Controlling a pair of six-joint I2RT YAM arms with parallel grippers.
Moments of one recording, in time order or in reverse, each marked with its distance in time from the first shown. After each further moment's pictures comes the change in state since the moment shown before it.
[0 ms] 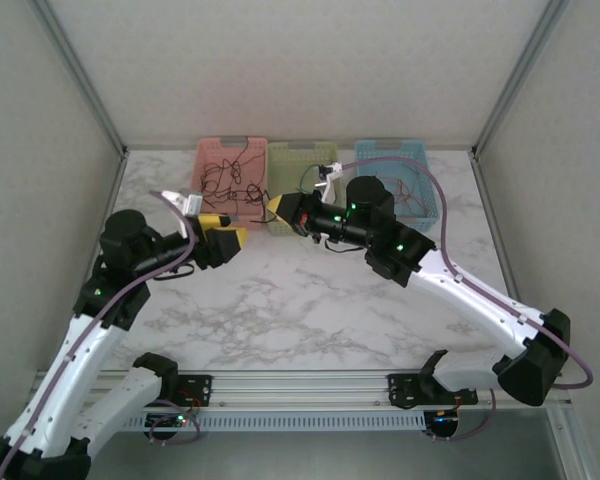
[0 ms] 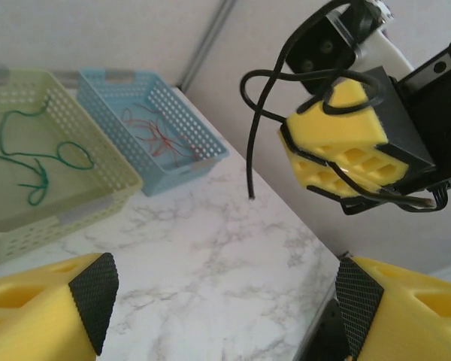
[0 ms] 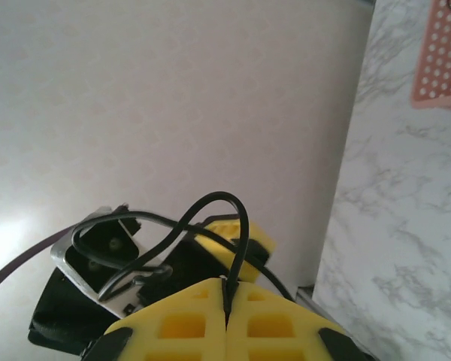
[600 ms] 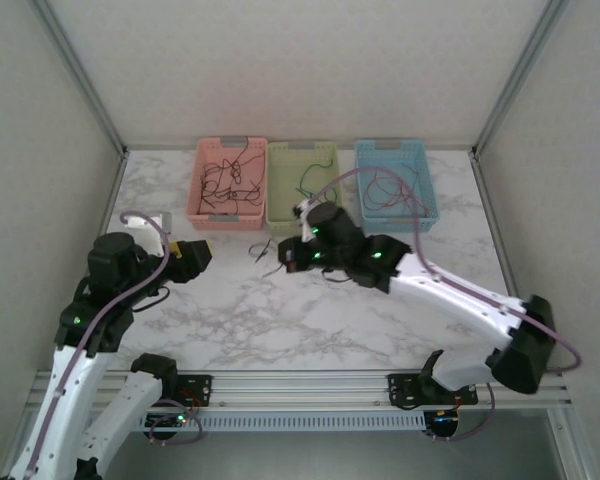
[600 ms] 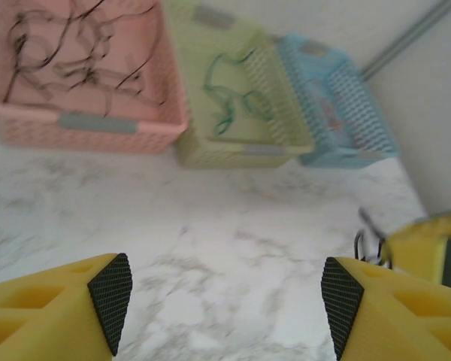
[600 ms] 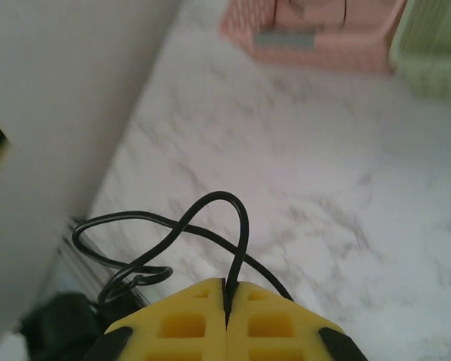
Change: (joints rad) left arm 0.110 -0.187 -0.014 -0.396 -0.349 0.014; right arm 0.101 0.037 -0.001 -0.421 0.241 -0.525
